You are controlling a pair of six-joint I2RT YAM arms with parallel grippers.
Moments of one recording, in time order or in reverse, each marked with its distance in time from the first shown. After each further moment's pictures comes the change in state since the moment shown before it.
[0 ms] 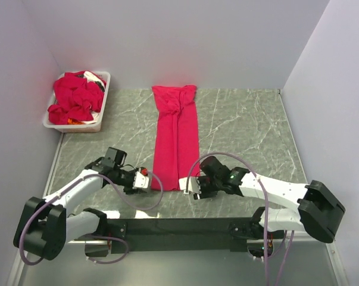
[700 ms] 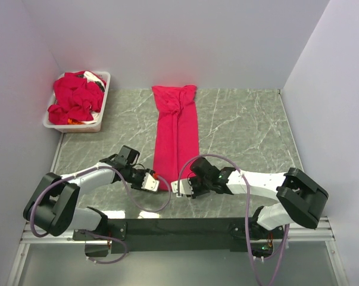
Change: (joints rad) left arm -0.152 0.208 0.023 0.194 -0.131 0.077; right arm 0.055 0.200 0.016 0.185 0.073 -0.108
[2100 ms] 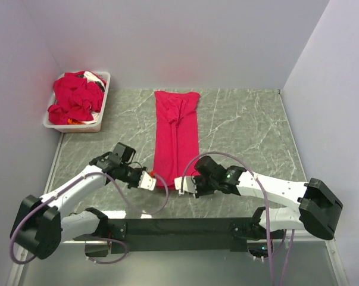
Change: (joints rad) left arm -0.026 -0.223 0.079 -0.265 0.033 -0.063; right arm 0.020 -0.166 0.048 -0.212 0.002 0.138
